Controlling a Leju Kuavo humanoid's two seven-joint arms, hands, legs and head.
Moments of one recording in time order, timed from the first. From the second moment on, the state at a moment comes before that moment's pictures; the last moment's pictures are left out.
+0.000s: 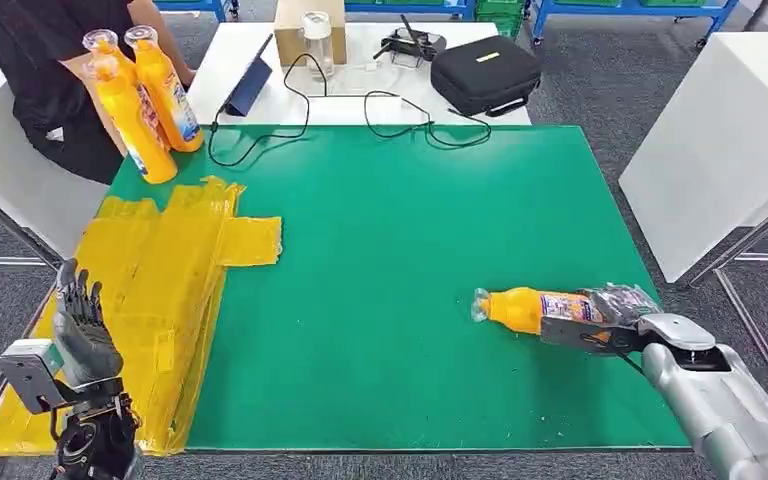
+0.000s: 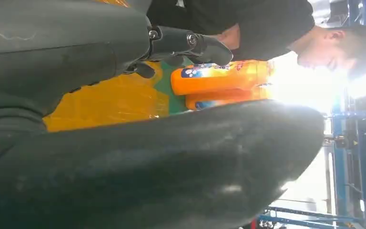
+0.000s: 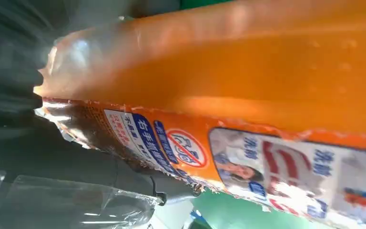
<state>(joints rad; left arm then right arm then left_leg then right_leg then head) 0.02 0.05 0.14 -1.38 0.12 0.08 -0.58 -0.50 -0.45 0.52 -0.80 1.00 0.19 -0.14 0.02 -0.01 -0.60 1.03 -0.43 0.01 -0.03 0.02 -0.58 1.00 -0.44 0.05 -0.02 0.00</state>
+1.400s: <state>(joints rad) 0.03 -0.14 -0.23 -1.42 0.25 -0.07 -0.49 -0.24 0.03 0.45 -1.37 0.48 -0.28 -0.21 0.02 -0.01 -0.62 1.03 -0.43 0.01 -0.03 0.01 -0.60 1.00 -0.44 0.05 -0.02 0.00</state>
